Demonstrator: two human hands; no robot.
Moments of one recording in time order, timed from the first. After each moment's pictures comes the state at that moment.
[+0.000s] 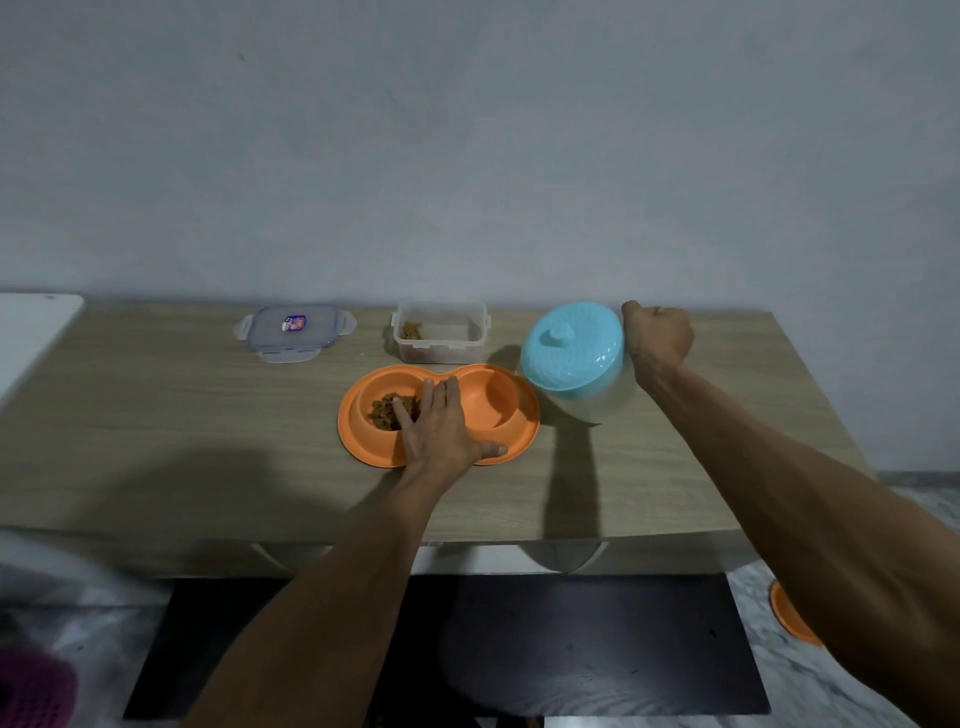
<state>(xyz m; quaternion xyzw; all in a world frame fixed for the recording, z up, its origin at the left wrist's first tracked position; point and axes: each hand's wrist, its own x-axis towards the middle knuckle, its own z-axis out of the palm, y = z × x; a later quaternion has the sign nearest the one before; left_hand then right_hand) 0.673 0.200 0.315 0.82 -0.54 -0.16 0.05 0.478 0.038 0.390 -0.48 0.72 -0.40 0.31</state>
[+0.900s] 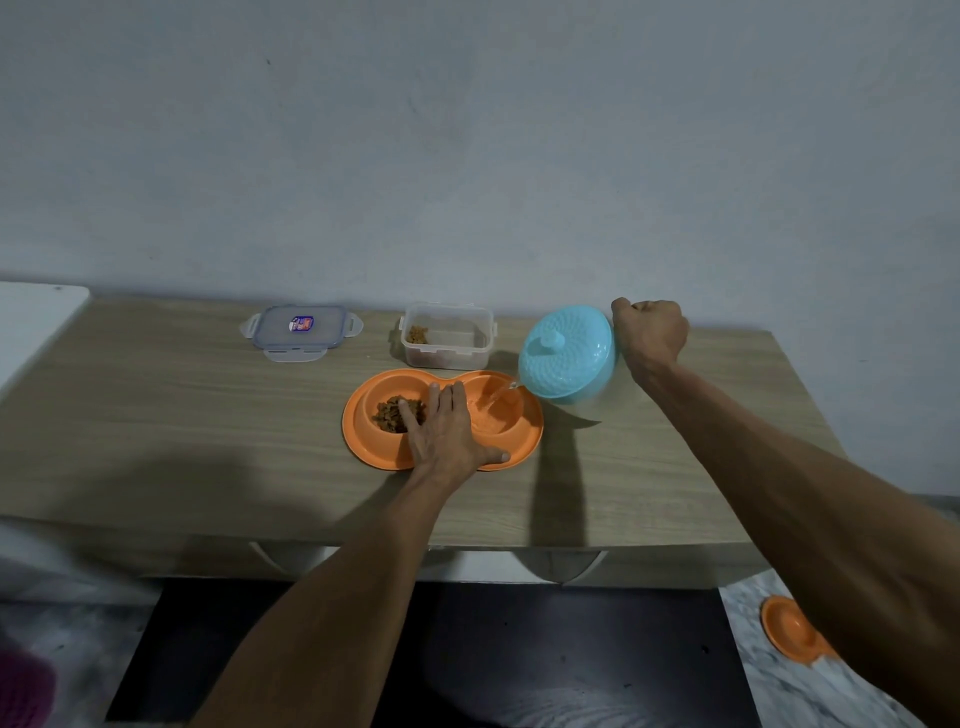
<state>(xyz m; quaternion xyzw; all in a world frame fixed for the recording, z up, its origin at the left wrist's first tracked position) 0.689 0.206 0.318 0.83 -0.54 -0.15 0.07 0.514 0.052 0.425 -0.58 0.69 -0.37 0.23</state>
